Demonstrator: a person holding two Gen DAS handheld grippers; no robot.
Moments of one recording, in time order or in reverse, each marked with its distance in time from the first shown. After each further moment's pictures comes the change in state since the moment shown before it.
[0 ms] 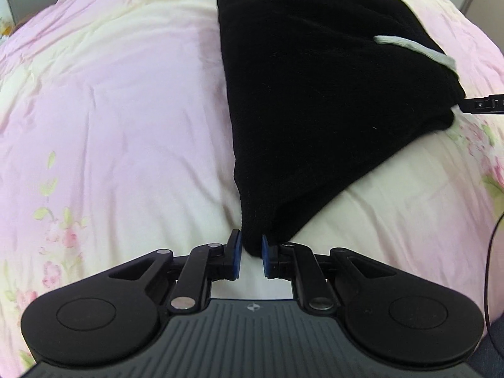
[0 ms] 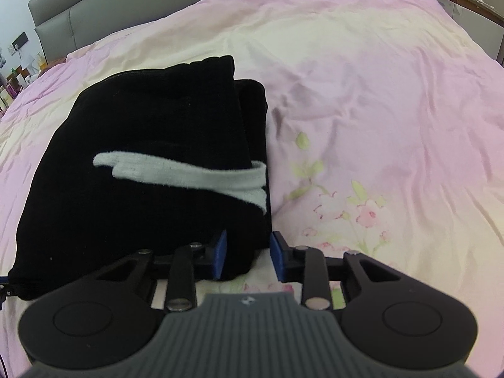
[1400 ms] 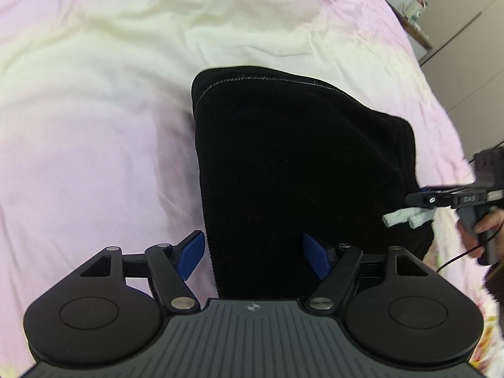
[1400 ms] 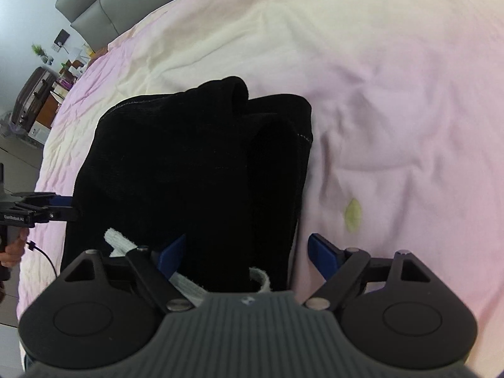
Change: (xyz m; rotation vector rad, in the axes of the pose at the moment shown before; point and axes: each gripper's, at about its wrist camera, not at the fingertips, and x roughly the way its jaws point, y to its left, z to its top) left arm 0.078 0.081 0.159 -0.148 -0.011 -0.440; right arm 0.095 -0.045 0.106 0.059 0.212 0.382
